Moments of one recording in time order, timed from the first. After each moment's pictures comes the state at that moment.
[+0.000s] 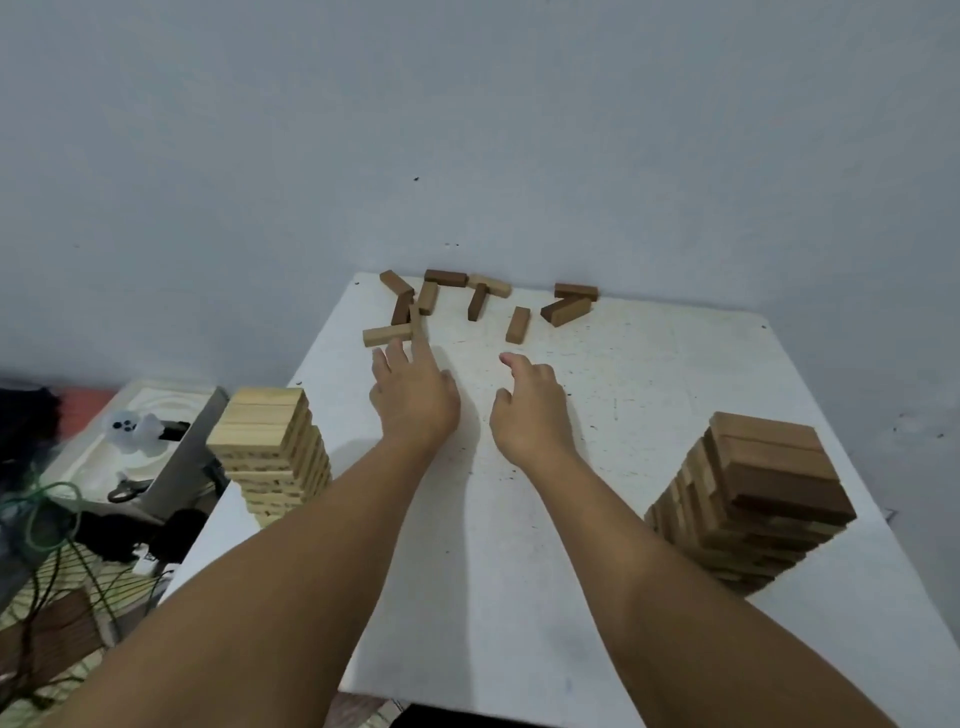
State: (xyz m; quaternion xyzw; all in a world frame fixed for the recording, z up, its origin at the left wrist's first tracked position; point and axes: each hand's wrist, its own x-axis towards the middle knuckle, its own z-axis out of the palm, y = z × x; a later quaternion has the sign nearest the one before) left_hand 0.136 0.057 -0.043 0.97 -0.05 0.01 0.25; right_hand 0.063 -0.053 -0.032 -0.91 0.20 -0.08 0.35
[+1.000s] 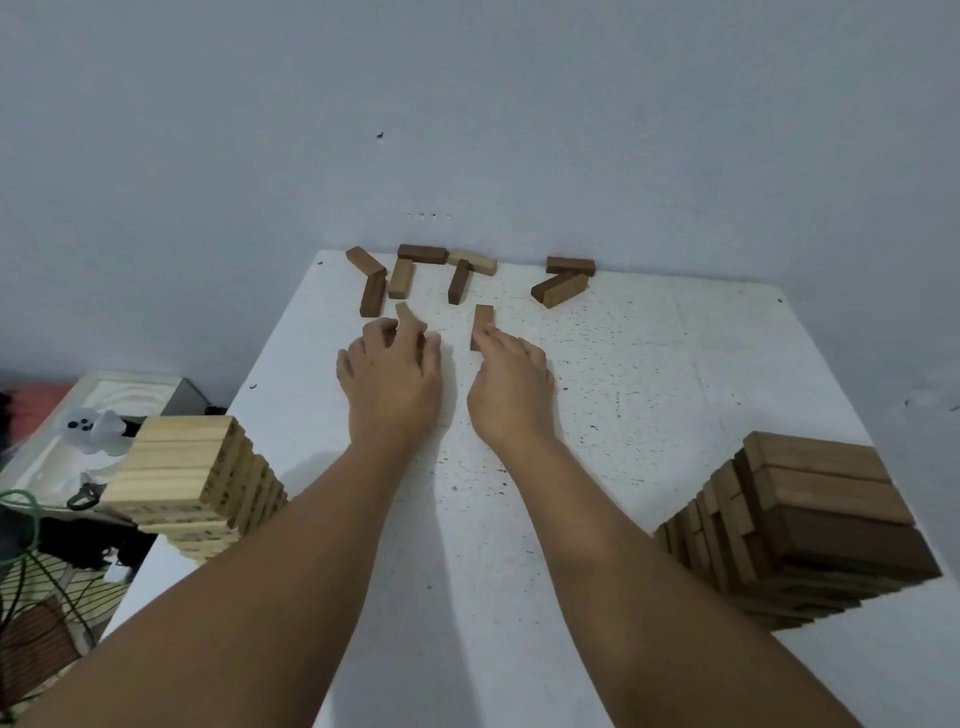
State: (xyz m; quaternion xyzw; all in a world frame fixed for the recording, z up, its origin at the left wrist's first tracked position) left_hand 0.172 0.053 -0.082 0.94 -0.11 0.13 0.28; right_hand 0.111 -0.064 -0.060 -0.94 0.18 -0.09 0.26
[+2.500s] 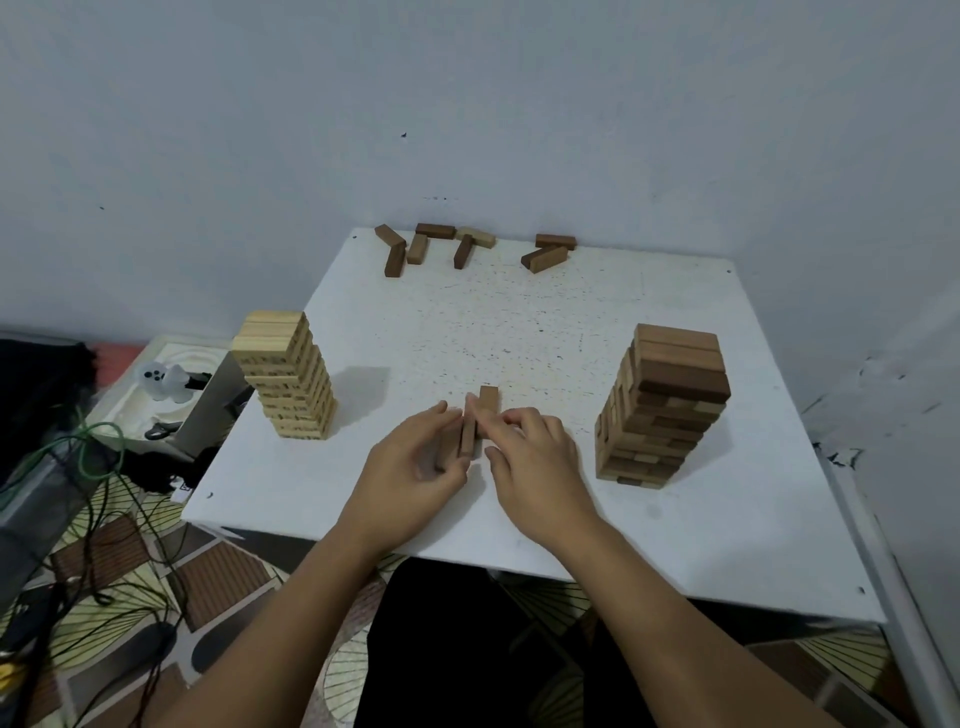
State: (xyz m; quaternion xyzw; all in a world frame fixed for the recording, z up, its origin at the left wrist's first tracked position) left_hand -0.043 0.130 -0.056 0.85 -0.24 -0.03 0.46; right_hand -0.096 -0.050 -0.074 -0.96 0.04 -0.10 0.26
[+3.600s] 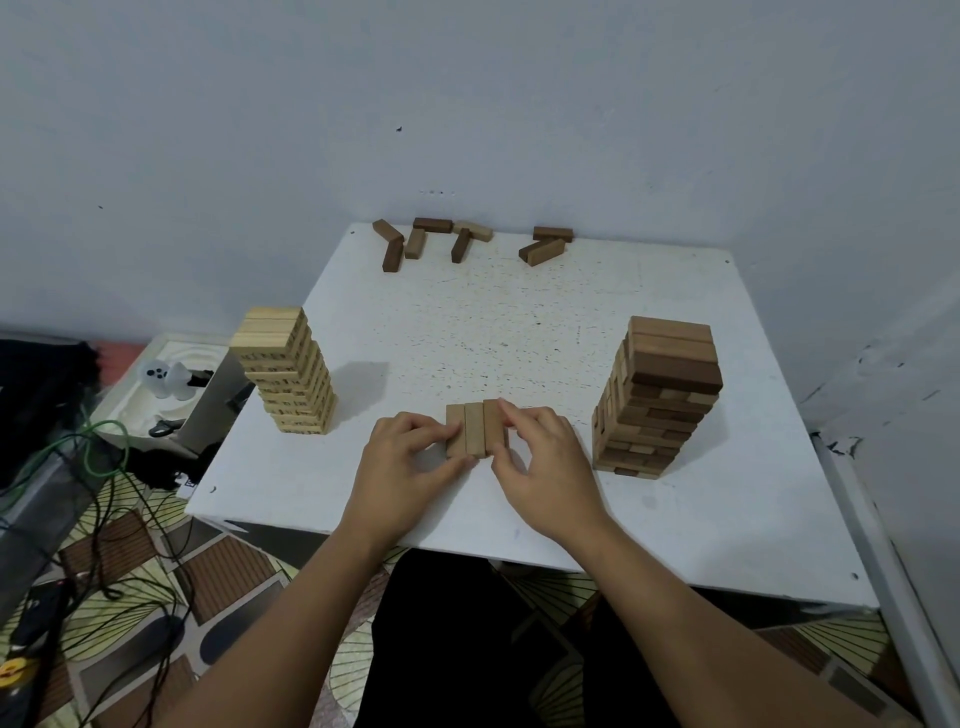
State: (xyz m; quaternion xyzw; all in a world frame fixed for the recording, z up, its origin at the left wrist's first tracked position) left_hand -0.040 0.131 -0.070 0.88 -0.19 0.01 0.42; right_hand -0.105 -0.058 -0.079 -0.91 0.08 -0.12 0.39
